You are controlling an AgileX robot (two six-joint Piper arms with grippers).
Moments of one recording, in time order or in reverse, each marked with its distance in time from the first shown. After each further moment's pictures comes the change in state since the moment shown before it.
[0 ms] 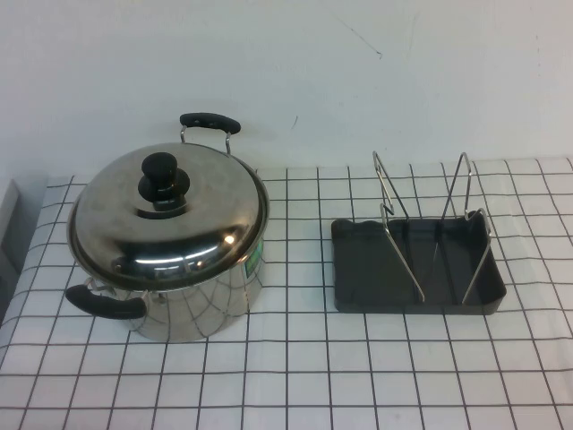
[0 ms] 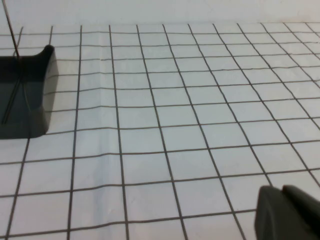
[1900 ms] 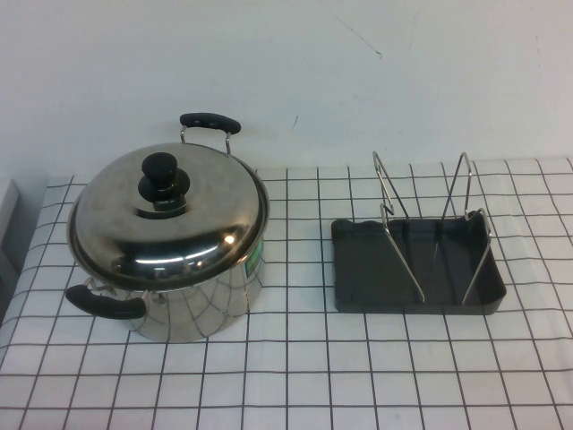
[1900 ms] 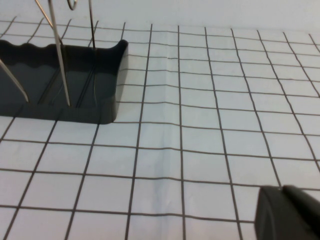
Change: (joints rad) right arm 0.190 0.000 0.000 0.000 0.000 0.000; left arm 0.000 0.000 0.000 0.000 0.000 0.000
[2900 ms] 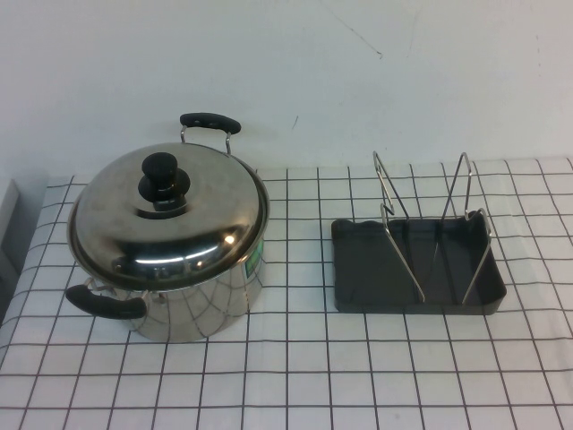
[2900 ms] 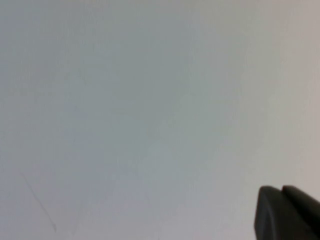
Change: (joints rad) right arm 0.000 0.000 0.006 -0.135 -0.824 0.000; left arm 0.000 0.000 0.004 0.041 -0.782 0.003
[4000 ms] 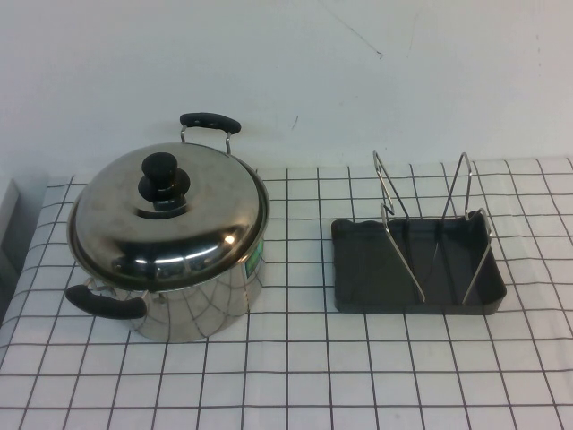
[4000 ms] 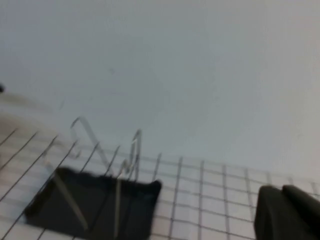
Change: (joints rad) right arm 0.000 0.201 -0.563 0.327 0.963 -0.224; left arm 0.000 0.335 -0.631 -0.189 1.033 0.052
